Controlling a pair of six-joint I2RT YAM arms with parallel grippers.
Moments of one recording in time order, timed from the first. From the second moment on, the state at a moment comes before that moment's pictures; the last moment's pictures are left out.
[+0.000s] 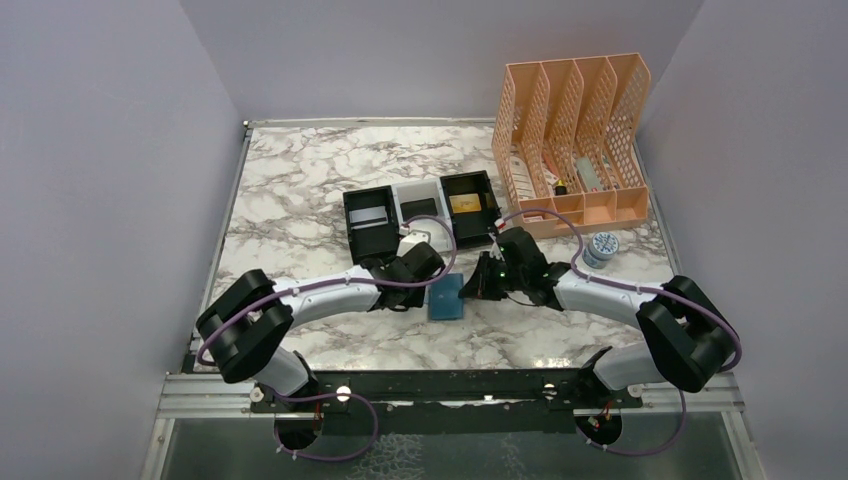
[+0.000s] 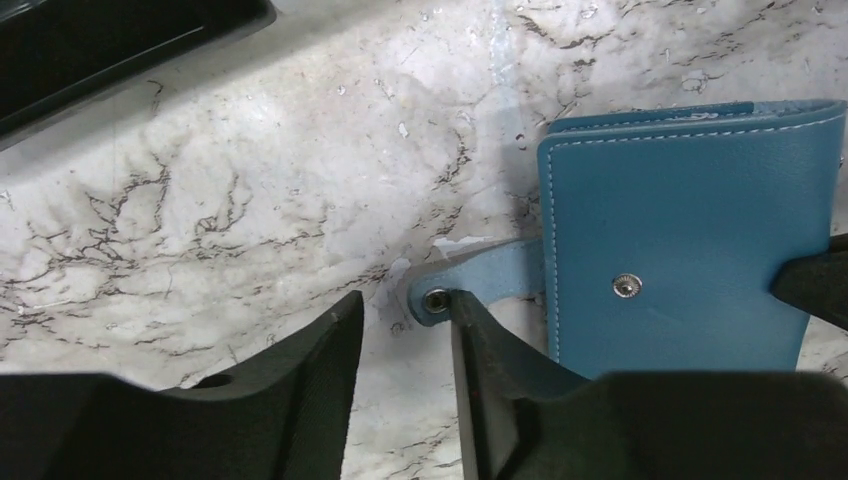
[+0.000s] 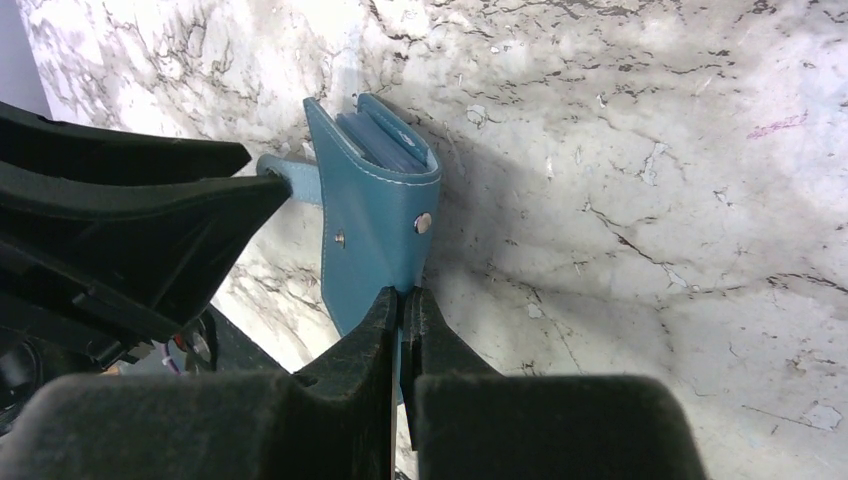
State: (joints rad) left arm -0.93 1.50 0.81 -0.40 -0.33 -0.67; right arm 0.67 1.39 0.57 0.03 -0.27 0.77
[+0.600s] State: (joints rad) left arm -0.86 1.46 0.72 -0.23 -0.13 -0.63; right arm 0.67 1.39 0.58 0.02 -0.27 0.77
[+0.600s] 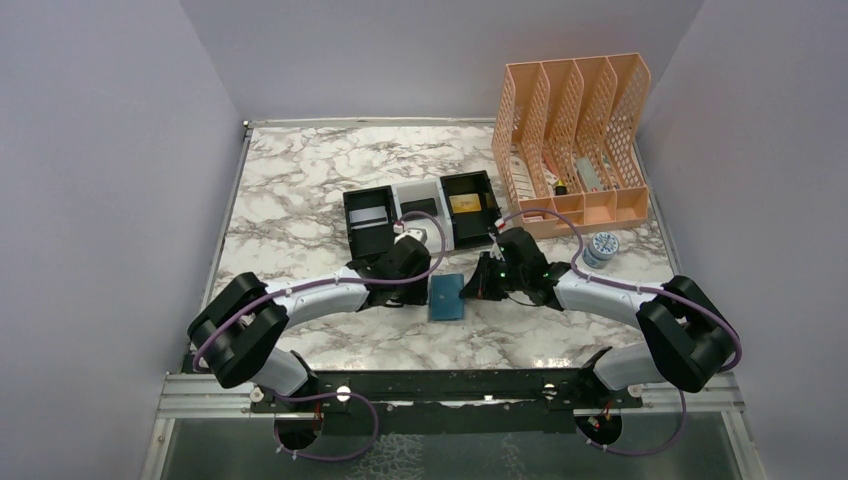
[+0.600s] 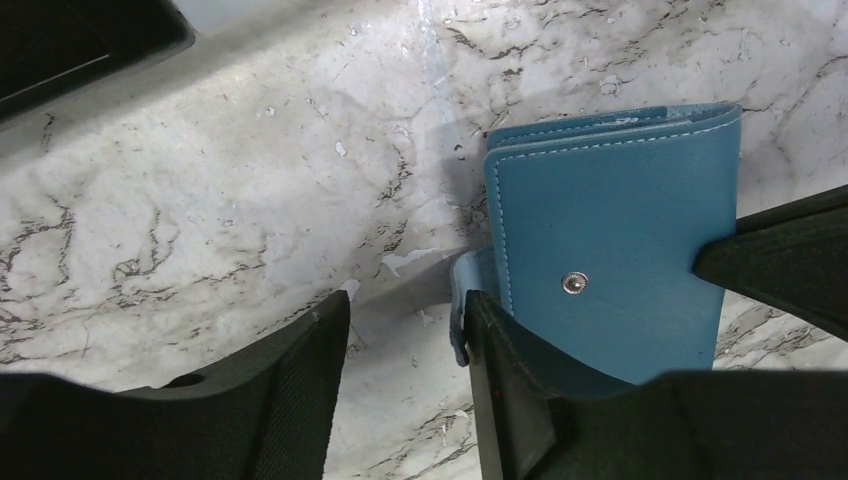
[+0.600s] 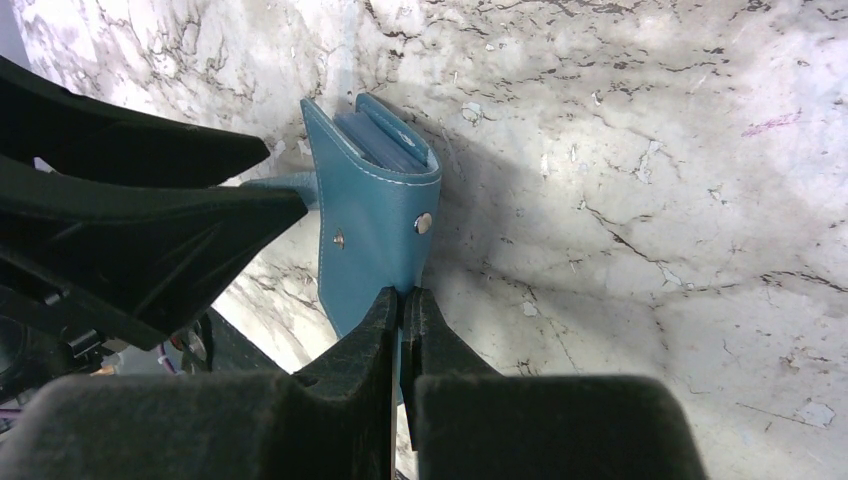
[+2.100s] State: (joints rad) left arm -0.83 1.37 0.66 -0.08 0.06 -0.69; right arm 0.66 1.53 0.69 -0.02 -0.49 0.63
